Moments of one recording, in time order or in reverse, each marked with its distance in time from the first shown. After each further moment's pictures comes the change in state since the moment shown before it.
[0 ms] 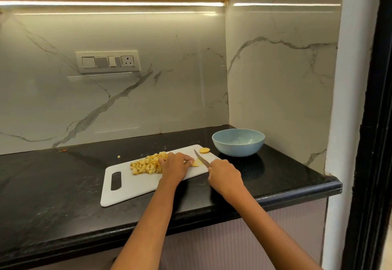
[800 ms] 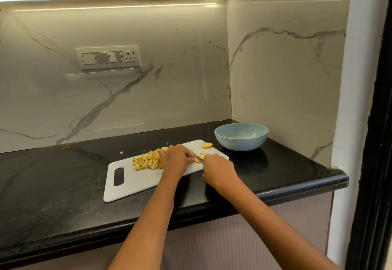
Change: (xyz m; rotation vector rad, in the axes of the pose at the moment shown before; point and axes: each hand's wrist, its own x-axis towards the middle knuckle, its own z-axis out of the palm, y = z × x) left_hand 0.001 0.005 -0.008 0.051 0.092 -0.015; right_hand 0.004 -0.016 0.002 -0.112 -0.045 -0.092
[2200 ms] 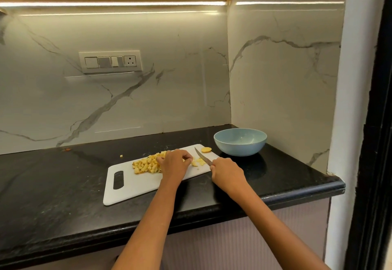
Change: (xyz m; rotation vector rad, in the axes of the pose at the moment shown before) left_hand -0.006 0.000 0.001 -0.111 0.079 -0.036; right_hand 0.007 0.027 0.005 0.160 0.045 0.081
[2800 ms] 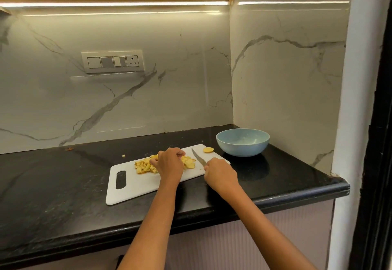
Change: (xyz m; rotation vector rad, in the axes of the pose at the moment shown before) left_hand 0.000 -0.003 -0.007 -0.045 0.104 -0.185; right_hand 0.006 -0.018 0.015 0.113 0.021 0.056
